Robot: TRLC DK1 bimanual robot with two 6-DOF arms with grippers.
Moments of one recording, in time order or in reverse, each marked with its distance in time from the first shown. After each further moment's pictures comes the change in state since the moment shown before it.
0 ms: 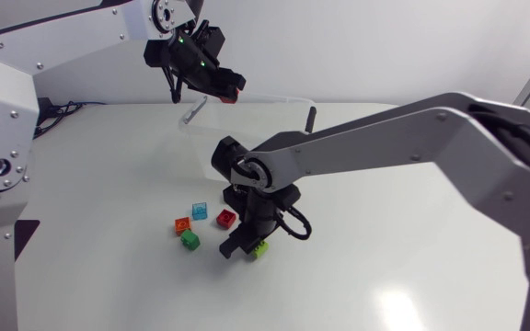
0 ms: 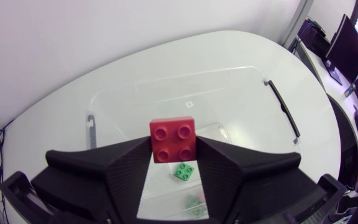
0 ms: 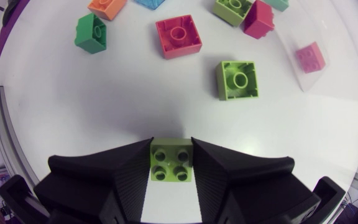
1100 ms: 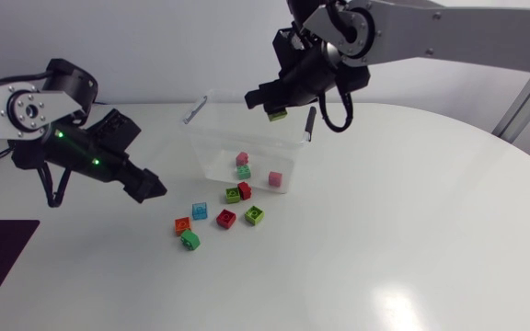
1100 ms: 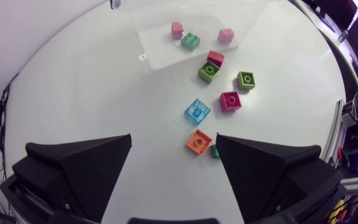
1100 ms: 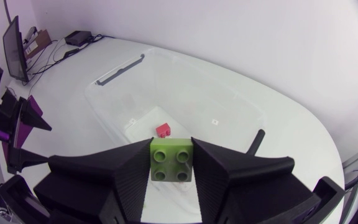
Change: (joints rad) left arm 0.233 -0.711 -1.155 0.202 0.098 0.371; right arm -0.262 -0.202 0.255 0.208 0.072 0.030
